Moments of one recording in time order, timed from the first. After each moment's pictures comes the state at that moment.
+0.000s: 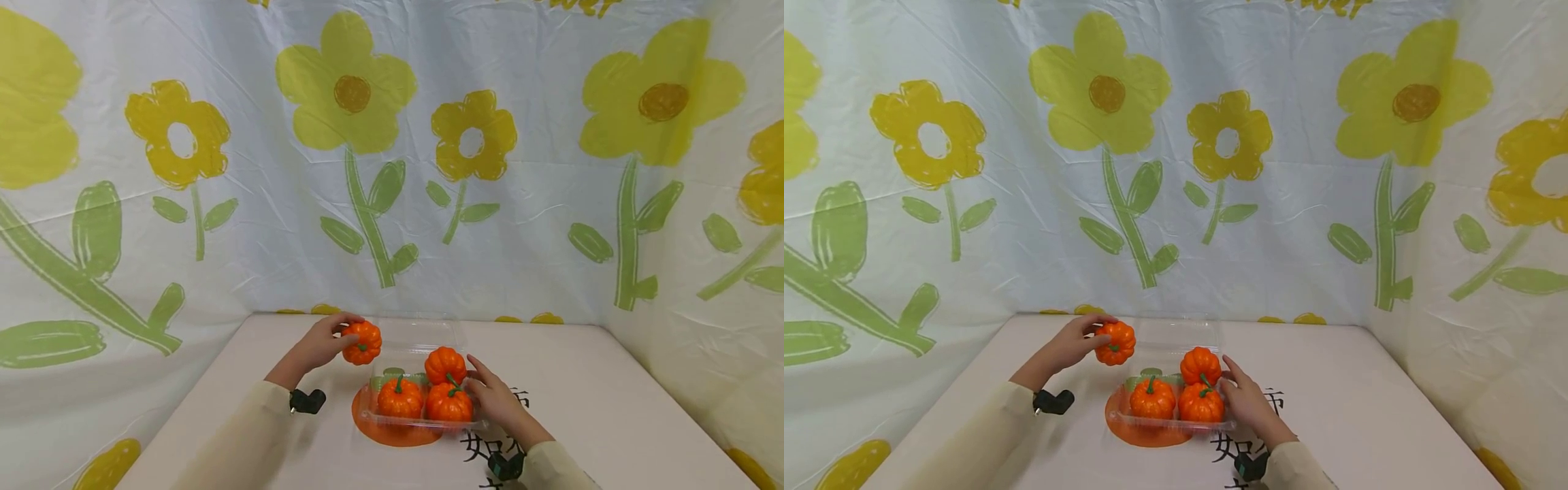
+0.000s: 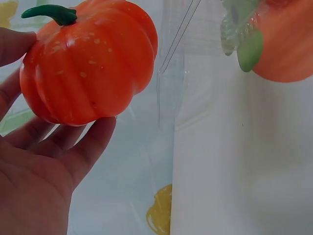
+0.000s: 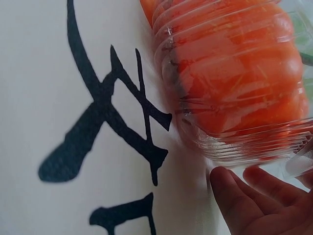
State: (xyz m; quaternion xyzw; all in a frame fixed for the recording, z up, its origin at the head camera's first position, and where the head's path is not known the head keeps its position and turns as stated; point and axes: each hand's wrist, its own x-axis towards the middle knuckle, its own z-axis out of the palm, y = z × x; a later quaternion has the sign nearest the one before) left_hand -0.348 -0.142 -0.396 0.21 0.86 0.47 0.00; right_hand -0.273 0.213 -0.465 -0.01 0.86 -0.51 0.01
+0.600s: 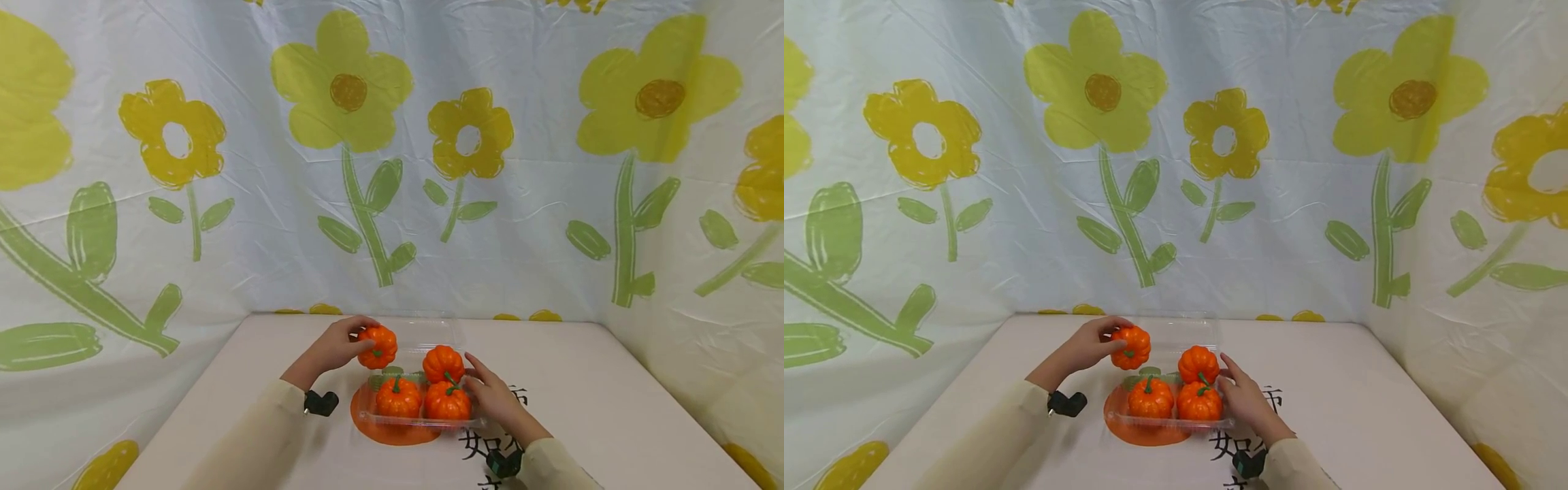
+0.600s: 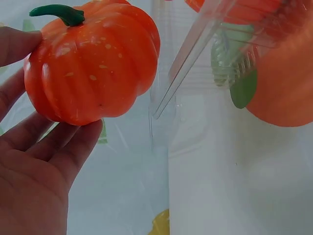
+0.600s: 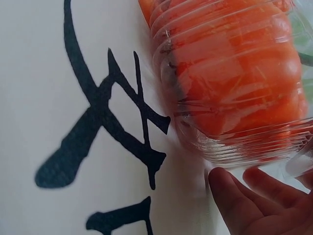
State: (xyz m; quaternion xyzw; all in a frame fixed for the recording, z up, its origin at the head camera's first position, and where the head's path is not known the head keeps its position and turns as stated) left_hand -0.349 -0.114 -0.398 0.27 0.86 0.43 0.00; right_hand -0.272 0.213 -0.463 -0.02 0.87 -0.49 0.00
